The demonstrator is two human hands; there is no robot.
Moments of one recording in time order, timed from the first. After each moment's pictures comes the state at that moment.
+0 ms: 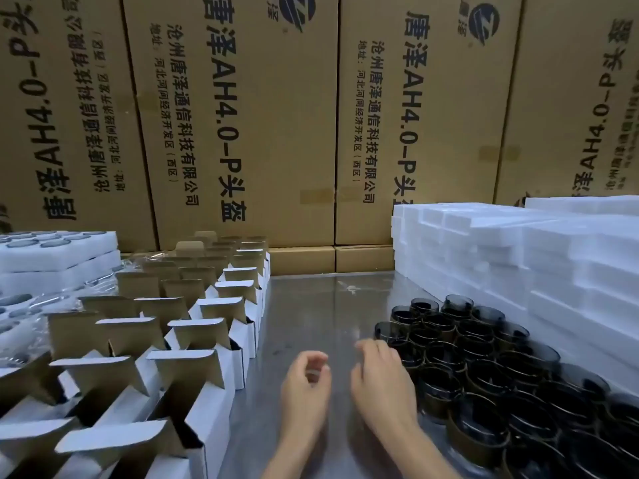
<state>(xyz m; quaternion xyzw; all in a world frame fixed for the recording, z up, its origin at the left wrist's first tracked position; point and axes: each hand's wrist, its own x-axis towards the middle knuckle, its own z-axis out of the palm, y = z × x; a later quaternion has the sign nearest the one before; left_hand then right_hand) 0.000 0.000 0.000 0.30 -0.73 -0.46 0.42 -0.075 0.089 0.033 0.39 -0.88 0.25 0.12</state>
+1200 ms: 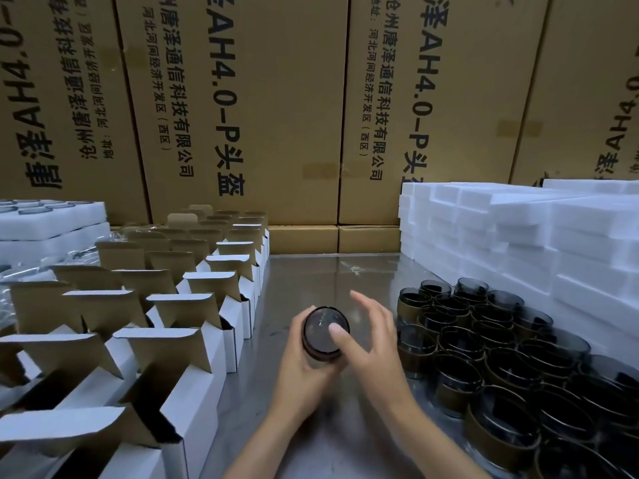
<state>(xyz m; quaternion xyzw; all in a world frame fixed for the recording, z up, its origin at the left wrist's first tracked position) -0.003 -0.015 -0.001 0.14 -0.70 -0.54 0.46 -0.077 0.069 0.027 0.42 -0.65 0.63 -0.02</state>
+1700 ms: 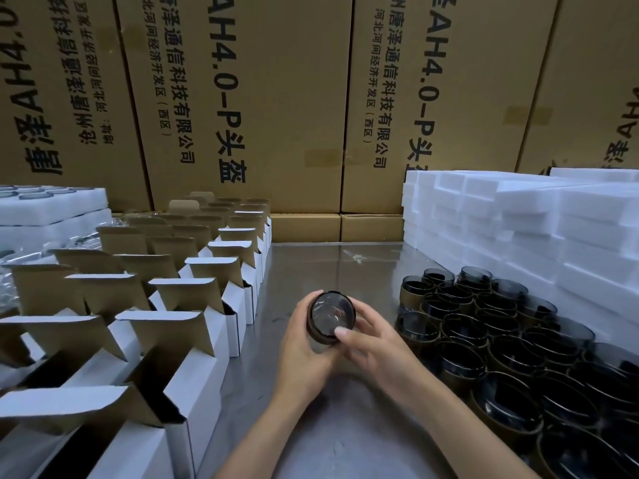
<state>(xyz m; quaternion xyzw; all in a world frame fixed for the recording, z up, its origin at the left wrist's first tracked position) -0.006 -0.017 -0.003 0.15 -0.72 -0.48 0.48 -0.096 0.073 0.023 0.35 -0.45 0.72 -0.40</state>
